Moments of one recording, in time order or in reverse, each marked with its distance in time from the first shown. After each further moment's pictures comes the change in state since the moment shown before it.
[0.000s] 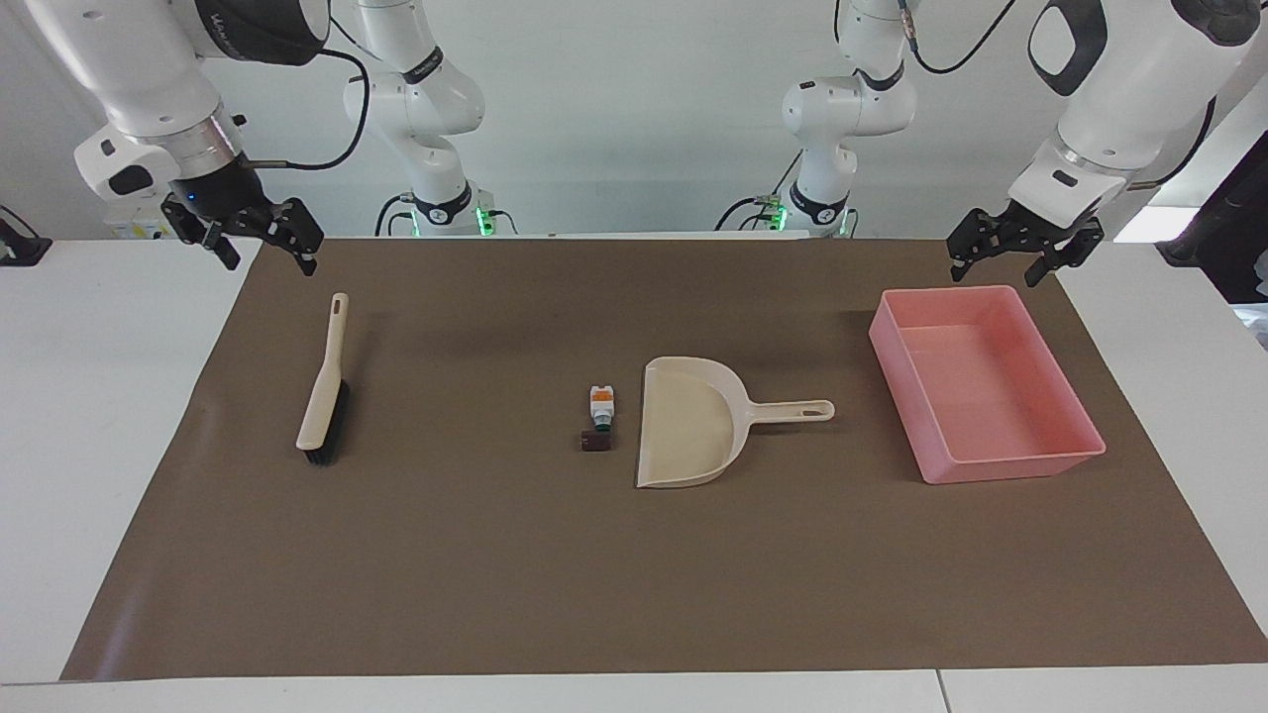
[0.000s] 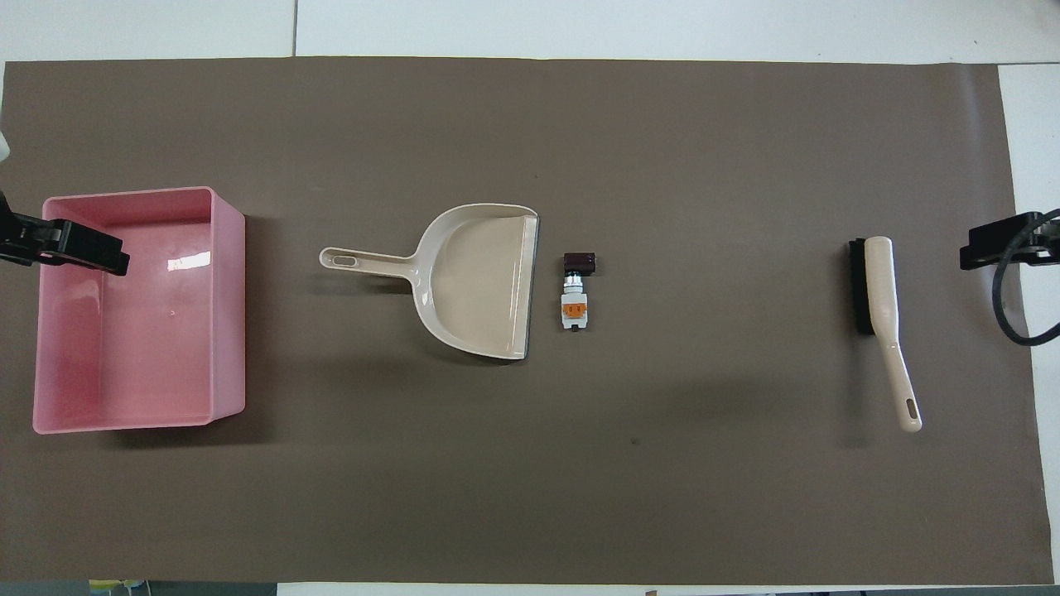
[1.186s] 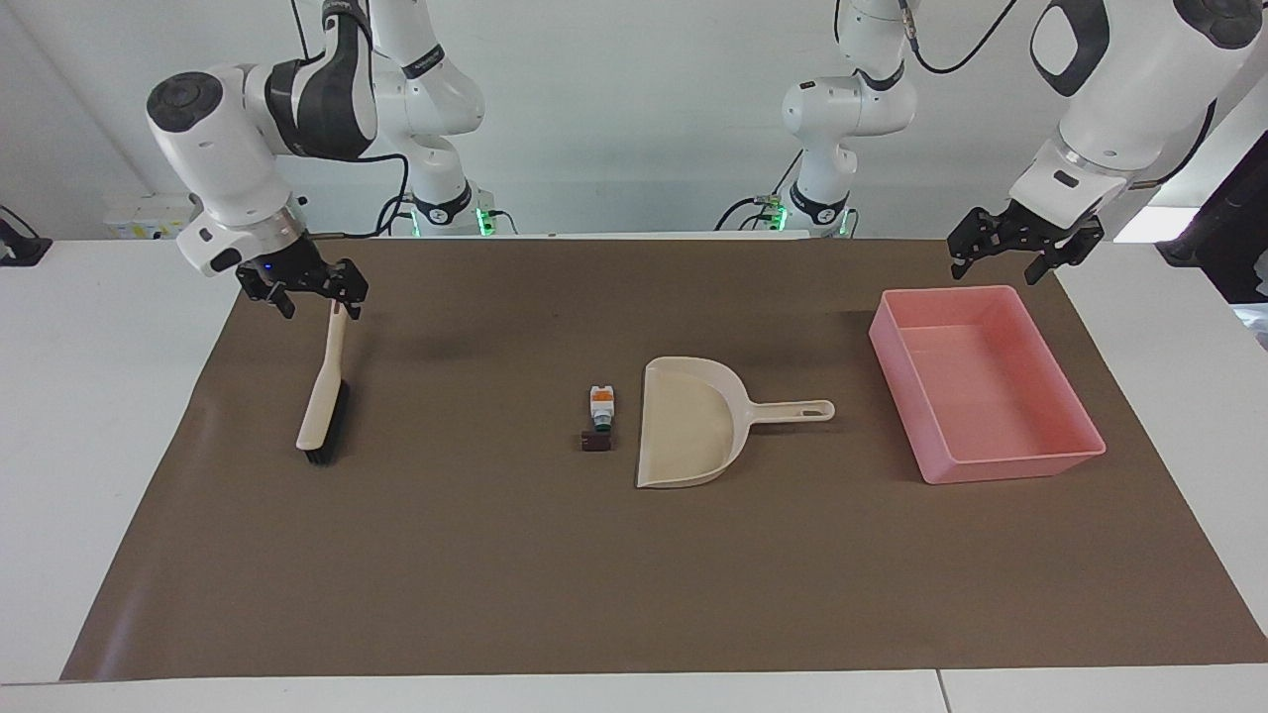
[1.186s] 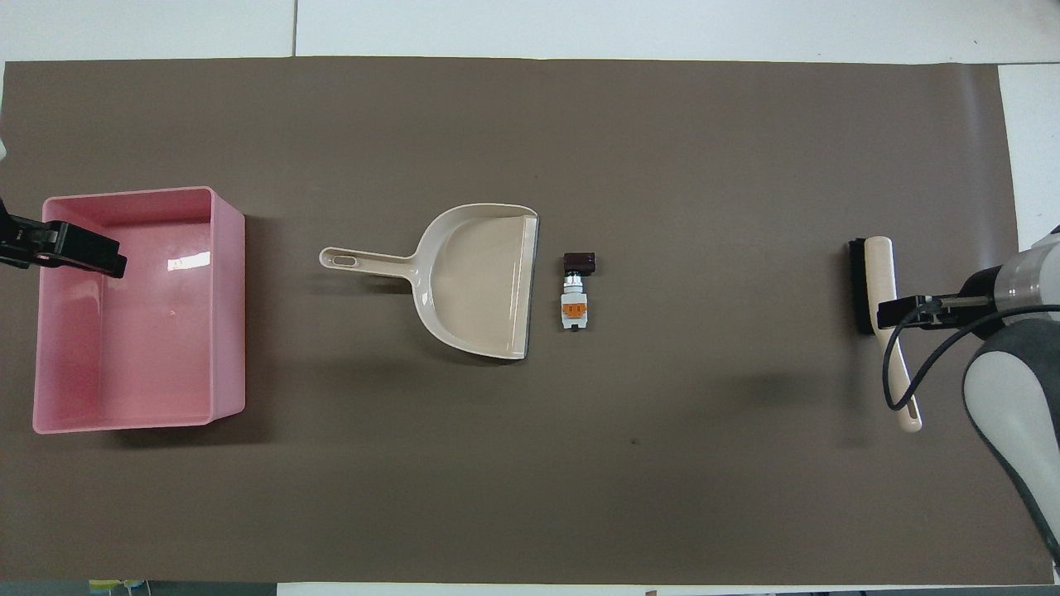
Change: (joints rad) left arm 0.001 0.000 0.003 0.003 0.000 -0.001 0.007; right arm -0.027 -0.112 -0.002 -0.533 0.000 0.401 -0.115
